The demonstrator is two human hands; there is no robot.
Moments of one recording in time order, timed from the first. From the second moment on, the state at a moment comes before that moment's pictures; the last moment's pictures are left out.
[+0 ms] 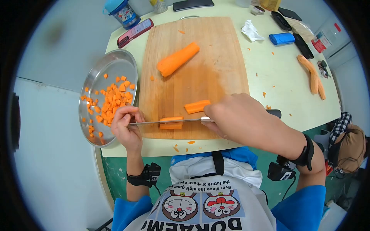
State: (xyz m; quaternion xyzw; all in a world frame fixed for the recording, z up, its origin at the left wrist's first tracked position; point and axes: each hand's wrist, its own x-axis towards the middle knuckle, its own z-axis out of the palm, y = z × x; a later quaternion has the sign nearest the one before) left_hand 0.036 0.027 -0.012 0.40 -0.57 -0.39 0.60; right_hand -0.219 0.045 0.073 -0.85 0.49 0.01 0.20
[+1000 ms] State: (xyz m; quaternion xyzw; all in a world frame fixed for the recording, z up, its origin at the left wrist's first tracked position) left_hand 0.038 0.077 0.008 0.35 -0.65 -0.13 0.67; right_hand -0.245 0.071 0.083 -0.84 0.52 -0.13 0.08
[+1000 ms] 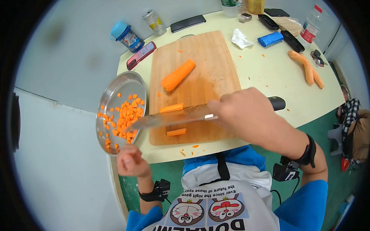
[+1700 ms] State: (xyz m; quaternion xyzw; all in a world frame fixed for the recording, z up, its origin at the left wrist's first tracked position) left_hand 0.024 0.016 0.073 0.38 -0.87 -0.26 0.15; right_hand -0.252 0.081 0.065 -0.90 0.33 -0.19 -0.23
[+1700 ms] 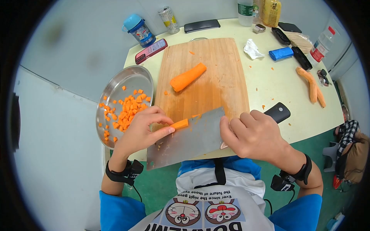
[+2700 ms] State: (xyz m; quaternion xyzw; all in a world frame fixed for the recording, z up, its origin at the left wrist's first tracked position) left_hand 0.022 0.022 0.028 0.42 -0.87 -0.18 0.21; right_hand -0.298 0.124 0.055 -0.68 0.66 -0.30 0.10
